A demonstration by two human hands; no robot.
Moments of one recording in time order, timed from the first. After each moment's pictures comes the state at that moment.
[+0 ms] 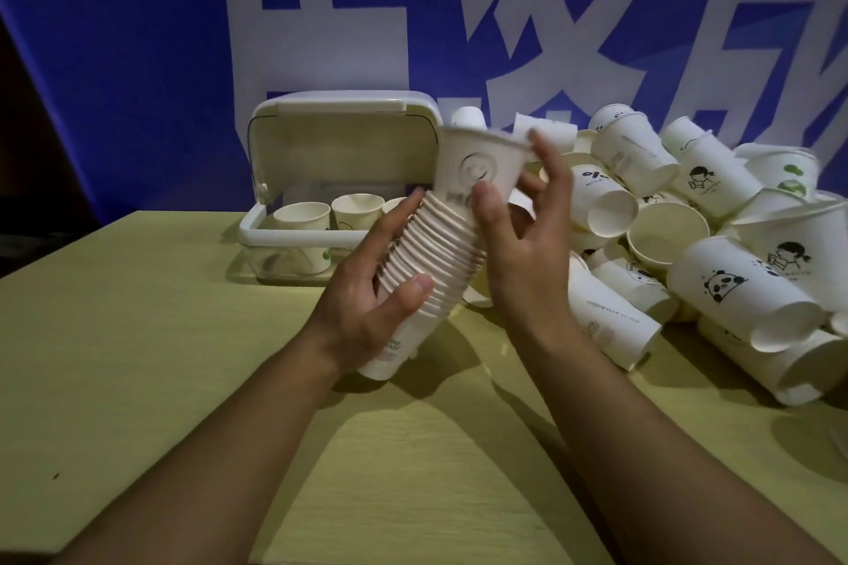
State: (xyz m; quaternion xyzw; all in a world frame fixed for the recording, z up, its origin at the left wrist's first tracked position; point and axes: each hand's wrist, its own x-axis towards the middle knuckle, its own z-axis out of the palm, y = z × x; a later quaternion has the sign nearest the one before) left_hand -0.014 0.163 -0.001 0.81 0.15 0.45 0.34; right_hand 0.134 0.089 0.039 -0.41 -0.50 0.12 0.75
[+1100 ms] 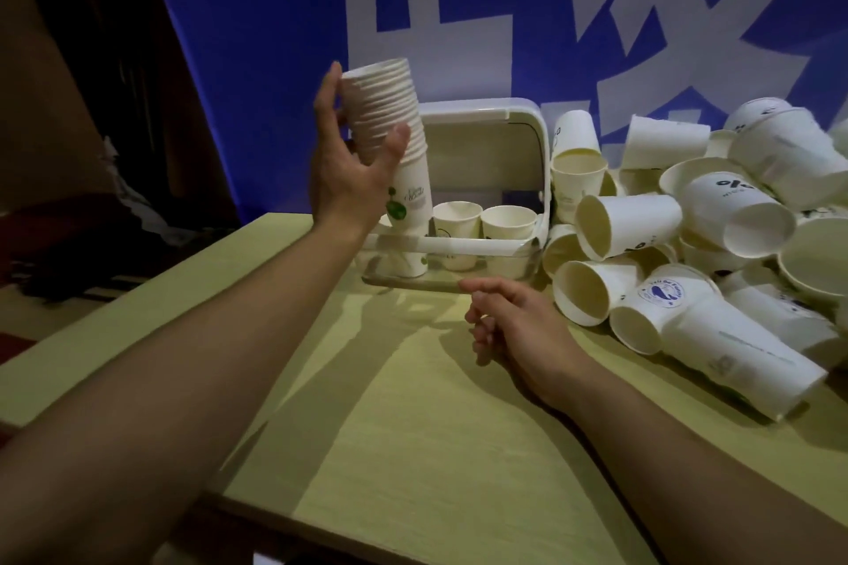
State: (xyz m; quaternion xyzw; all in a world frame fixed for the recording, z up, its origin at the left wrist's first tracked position) left_hand -0.069 0.242 0.086 0.65 0.40 0.65 0.06; right_hand 0.099 0.133 -0.021 -0.43 -0.47 0.51 0.58
